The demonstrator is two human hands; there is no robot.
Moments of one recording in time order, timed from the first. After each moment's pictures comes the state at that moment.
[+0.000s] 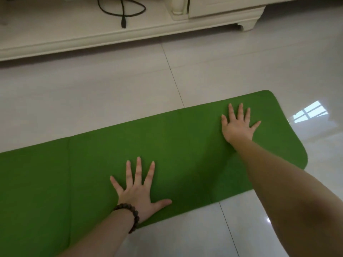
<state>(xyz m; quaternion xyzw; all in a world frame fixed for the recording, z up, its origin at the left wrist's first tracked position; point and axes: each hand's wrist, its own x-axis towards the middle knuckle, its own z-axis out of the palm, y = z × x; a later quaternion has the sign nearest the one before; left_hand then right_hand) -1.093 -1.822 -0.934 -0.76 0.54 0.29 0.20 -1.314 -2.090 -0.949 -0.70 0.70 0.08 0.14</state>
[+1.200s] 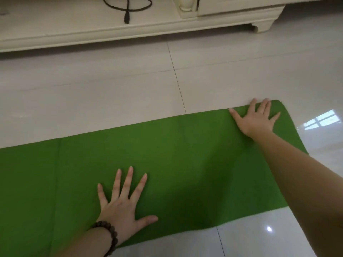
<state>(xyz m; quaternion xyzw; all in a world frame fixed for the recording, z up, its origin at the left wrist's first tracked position) -1.083 -1.819 -0.939 -0.77 0.56 0.27 0.14 -1.330 -2.173 -0.941 -0.70 0.70 0.13 0.10</state>
